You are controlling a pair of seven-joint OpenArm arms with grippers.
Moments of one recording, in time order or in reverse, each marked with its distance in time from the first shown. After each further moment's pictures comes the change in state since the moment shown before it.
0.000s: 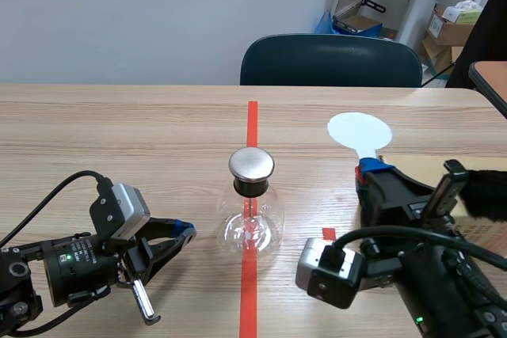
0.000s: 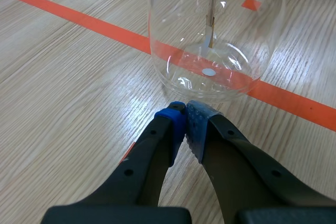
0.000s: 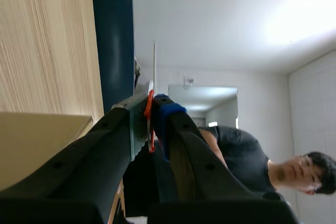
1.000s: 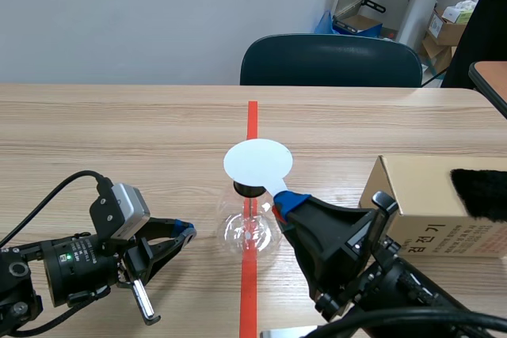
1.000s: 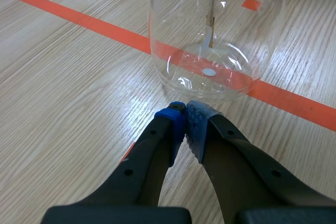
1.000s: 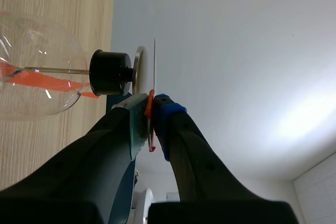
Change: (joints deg) left arm 0.0 0.0 0.0 0.0 0.0 0.0 0.0; right arm 0.0 0.0 0.0 0.0 -0.2 0.0 26.4
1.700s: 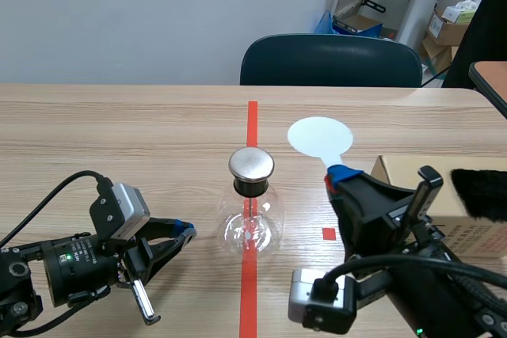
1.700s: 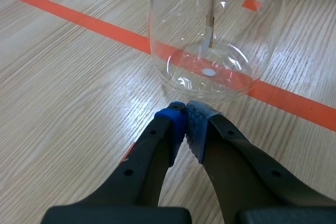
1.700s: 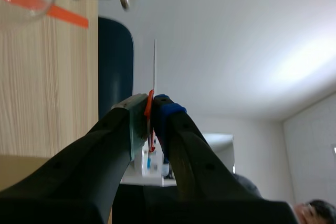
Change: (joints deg) left arm 0.0 0.0 0.0 0.0 0.0 0.0 0.0; right arm 0.0 0.0 2.3 0.0 0.0 0.0 -16.4
